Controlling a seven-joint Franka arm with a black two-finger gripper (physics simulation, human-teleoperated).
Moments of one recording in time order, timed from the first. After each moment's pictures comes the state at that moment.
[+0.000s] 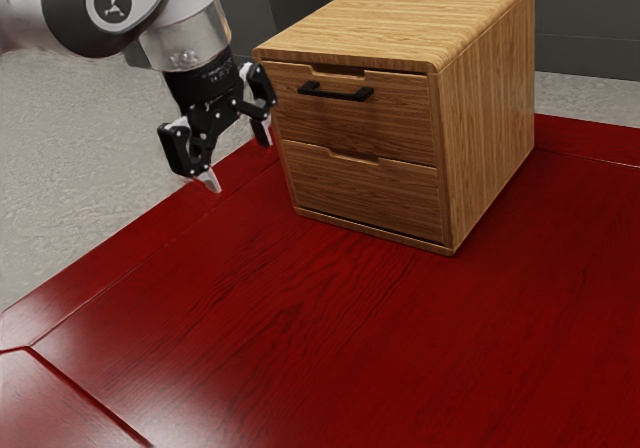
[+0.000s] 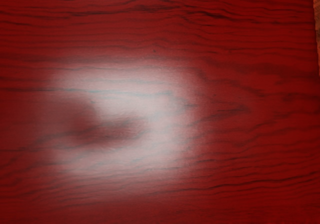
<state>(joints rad) -0.07 0.06 0.09 -1.29 0.04 1.51 -1.53</state>
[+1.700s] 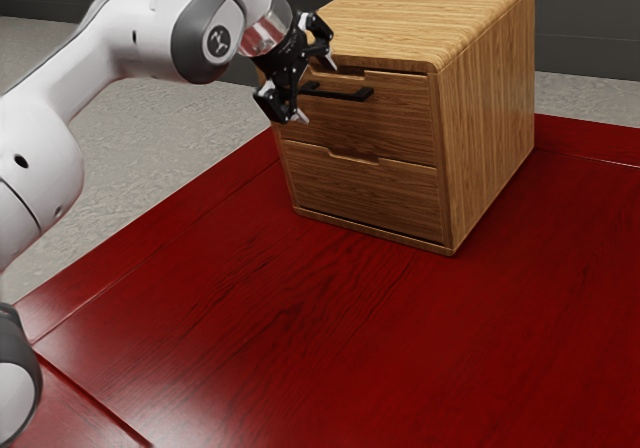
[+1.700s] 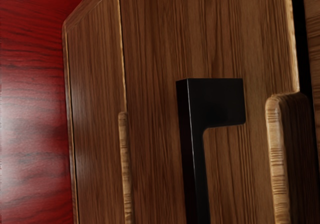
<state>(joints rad) 0.13 0.44 -0.05 -1.00 0.04 2.00 -1.47</state>
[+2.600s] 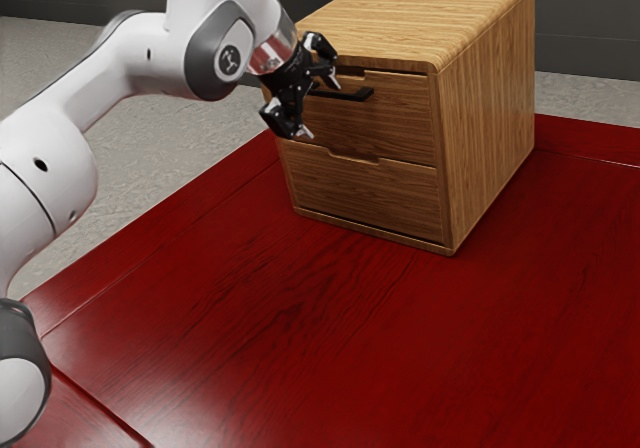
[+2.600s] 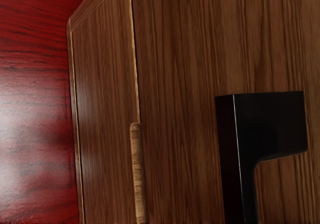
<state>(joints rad) 0.15 0.46 -0.05 -1.03 0.02 2.03 -1.45</state>
